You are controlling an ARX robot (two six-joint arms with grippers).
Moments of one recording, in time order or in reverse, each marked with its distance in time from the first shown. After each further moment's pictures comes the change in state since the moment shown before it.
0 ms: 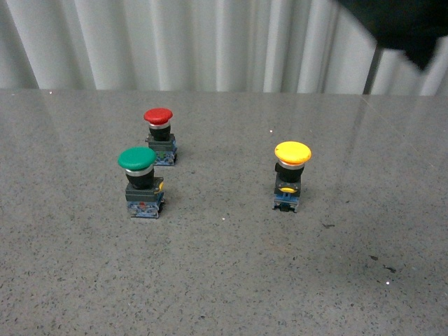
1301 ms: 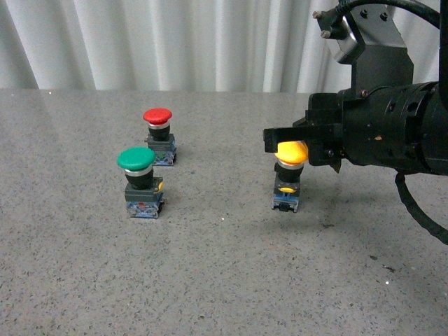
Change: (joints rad) left arm 0.000 0.000 0.000 0.000 0.000 0.001; right arm -0.024 0.471 0.218 -0.082 0.049 -0.003
